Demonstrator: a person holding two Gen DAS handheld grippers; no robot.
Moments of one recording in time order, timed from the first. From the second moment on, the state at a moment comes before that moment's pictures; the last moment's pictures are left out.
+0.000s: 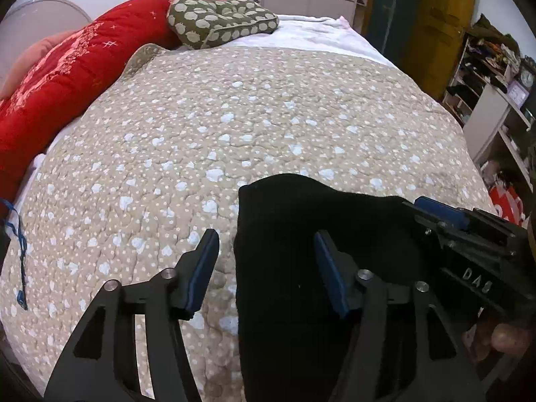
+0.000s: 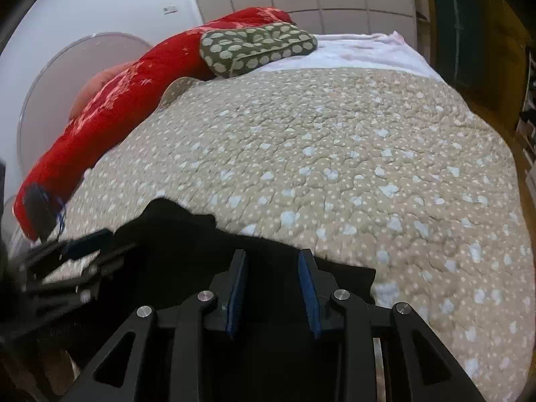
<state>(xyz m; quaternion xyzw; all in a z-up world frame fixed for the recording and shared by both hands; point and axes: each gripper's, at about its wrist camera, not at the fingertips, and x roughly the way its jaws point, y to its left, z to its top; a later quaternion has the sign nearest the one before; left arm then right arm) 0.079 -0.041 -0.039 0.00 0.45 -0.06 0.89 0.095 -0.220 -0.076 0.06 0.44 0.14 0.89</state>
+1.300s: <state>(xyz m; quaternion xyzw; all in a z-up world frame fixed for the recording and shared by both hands) 0.024 -0.046 -0.042 -0.03 0.46 -0.09 0.88 0.022 -0.250 -0.054 0.06 0.41 0.11 0.90</state>
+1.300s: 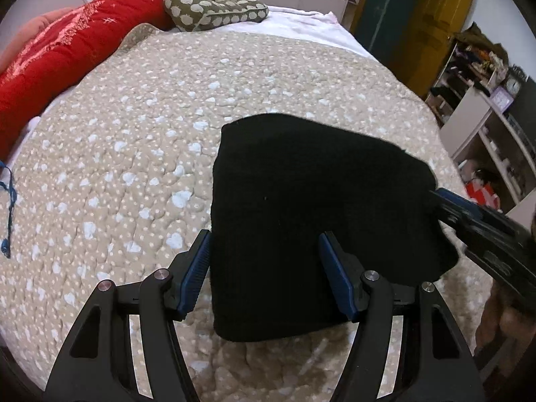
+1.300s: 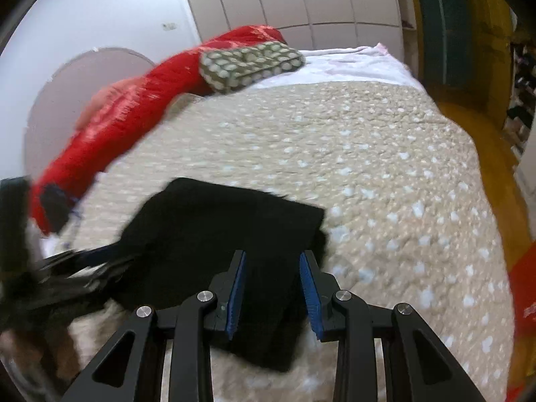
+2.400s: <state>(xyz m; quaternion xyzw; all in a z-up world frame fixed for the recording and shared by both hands) 0.026 -0.018 -0.040 -0.10 0.47 -0.10 0.87 -0.005 -0.271 -0.068 0.16 0.44 0.14 0.87</state>
